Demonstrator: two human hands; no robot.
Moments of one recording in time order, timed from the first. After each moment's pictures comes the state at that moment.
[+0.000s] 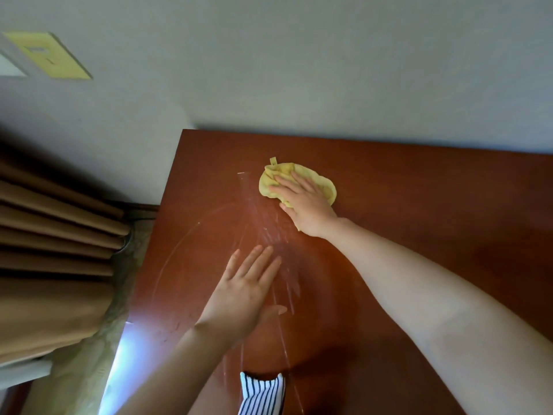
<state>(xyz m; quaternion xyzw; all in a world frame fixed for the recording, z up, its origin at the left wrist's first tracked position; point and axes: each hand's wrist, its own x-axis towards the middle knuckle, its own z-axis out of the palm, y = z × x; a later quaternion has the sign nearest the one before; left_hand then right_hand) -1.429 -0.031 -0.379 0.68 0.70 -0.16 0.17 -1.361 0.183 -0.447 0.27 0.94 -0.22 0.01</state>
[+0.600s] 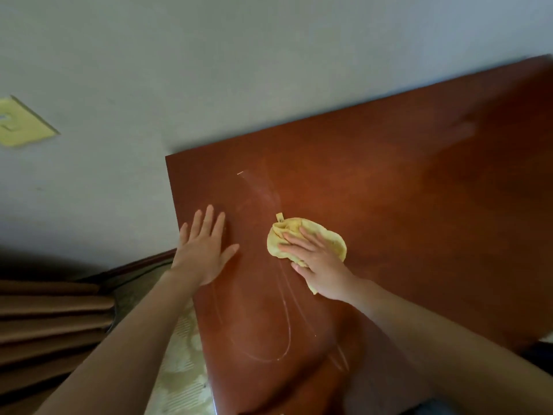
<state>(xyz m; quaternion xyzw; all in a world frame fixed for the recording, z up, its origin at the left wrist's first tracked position) -1.606 -0.033 -0.401 0.68 0.70 -0.15 0.16 -1.352 -0.027 -0.434 0.43 0.85 -0.30 -0.07</state>
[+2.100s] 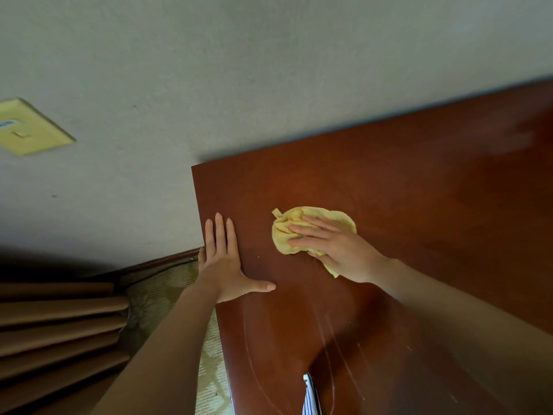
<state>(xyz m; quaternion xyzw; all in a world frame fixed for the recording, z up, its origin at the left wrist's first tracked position) -1.642 0.006 -0.428 0.60 0.72 -0.13 0.32 -1.397 0.077 -0.436 0.30 0.92 -0.24 -0.03</state>
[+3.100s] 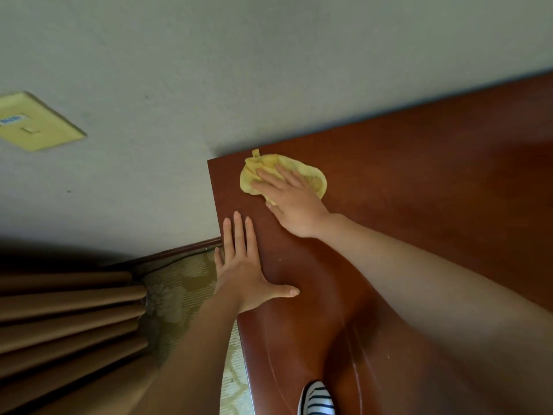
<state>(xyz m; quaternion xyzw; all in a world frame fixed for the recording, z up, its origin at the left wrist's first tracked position) -1.645 0.003 -0.437 0.60 0.73 -0.09 0.31 -1.529 0.136 -0.446 0.39 0.89 -0.21 -0.03</state>
